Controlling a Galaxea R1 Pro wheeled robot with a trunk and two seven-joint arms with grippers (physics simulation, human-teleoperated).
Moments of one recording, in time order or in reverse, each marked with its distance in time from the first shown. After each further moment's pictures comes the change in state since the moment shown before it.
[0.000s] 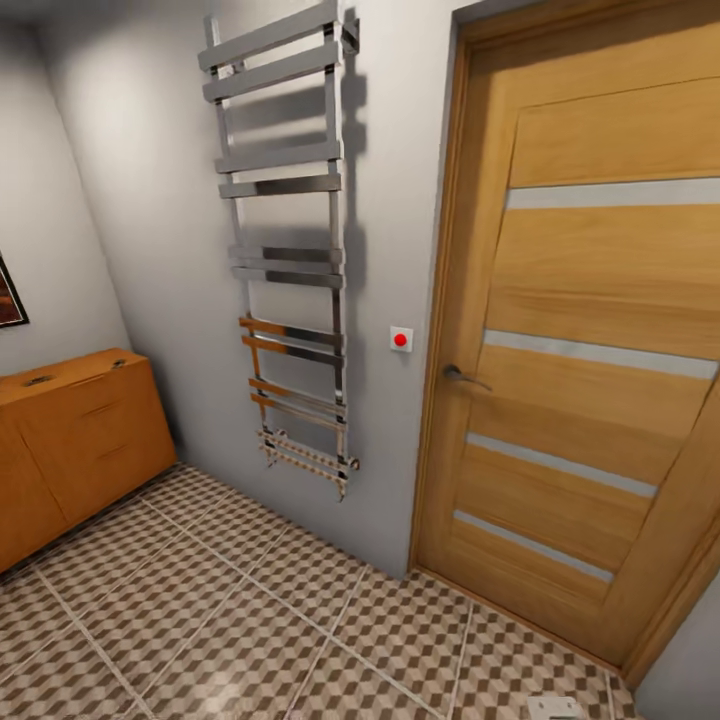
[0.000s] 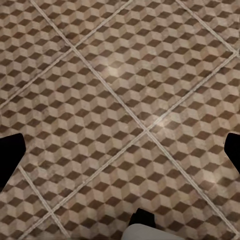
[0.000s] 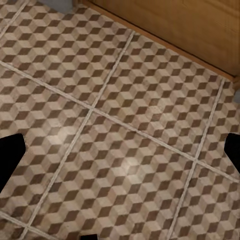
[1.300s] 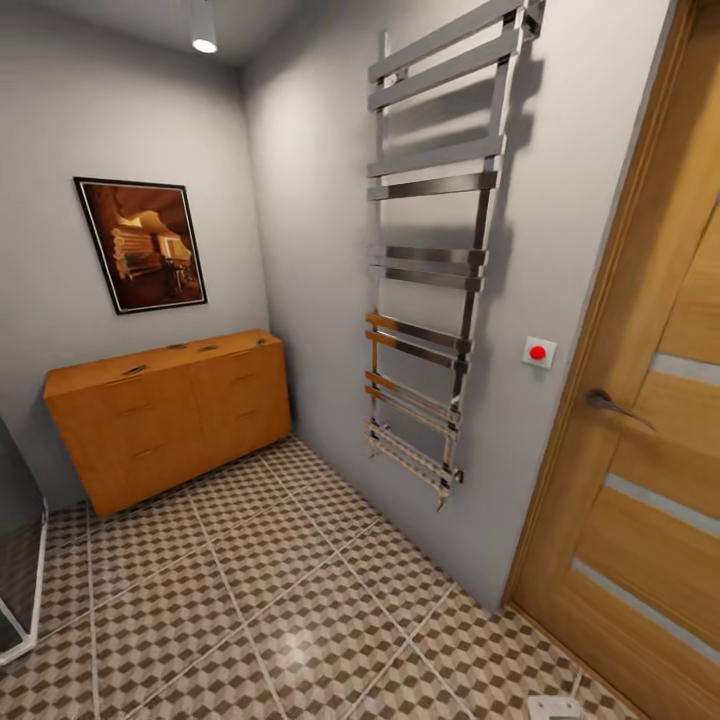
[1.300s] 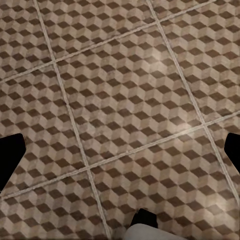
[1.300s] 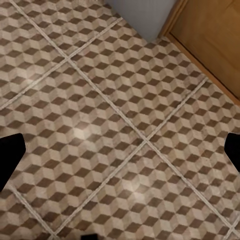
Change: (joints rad) left arm 0.001 0.002 0.004 0.000 -0.001 0.001 0.008; right arm 0.000 0.000 0.000 0.000 0.000 0.000 0.003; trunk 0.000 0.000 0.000
